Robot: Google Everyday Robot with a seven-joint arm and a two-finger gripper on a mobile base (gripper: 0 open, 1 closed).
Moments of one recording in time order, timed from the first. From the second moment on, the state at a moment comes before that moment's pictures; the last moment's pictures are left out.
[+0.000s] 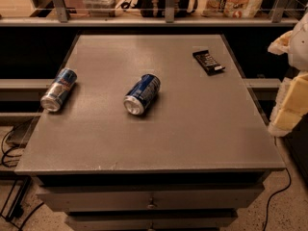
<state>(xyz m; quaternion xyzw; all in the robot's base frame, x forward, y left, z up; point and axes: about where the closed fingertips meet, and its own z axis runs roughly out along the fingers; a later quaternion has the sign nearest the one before) 0.438 -0.217 0.976 -0.60 0.78 -0.03 0.16</state>
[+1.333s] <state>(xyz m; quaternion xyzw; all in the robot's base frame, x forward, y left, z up) 0.523 -0.206 0.958 -0.55 0.79 0.06 0.28</state>
